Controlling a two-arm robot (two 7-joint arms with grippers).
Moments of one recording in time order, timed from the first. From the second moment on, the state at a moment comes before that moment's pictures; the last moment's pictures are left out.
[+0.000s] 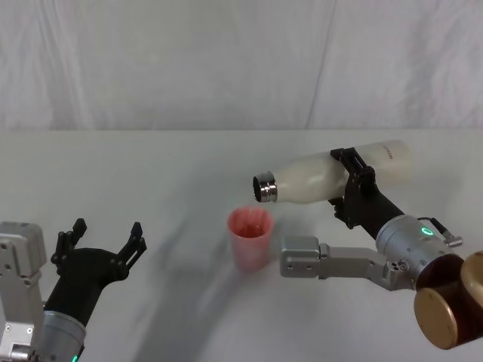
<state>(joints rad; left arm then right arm) 0.27 0.24 0.04 -1.85 -0.25 -0.02 -0.02 0.31 0.38 -0.61 -1.64 -1.06 0.21 0.23</state>
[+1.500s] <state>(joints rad) 0.27 0.24 0.04 -1.85 -0.25 -0.02 -0.02 0.32 0.39 -0.62 -1.64 -1.08 0.21 0.24</state>
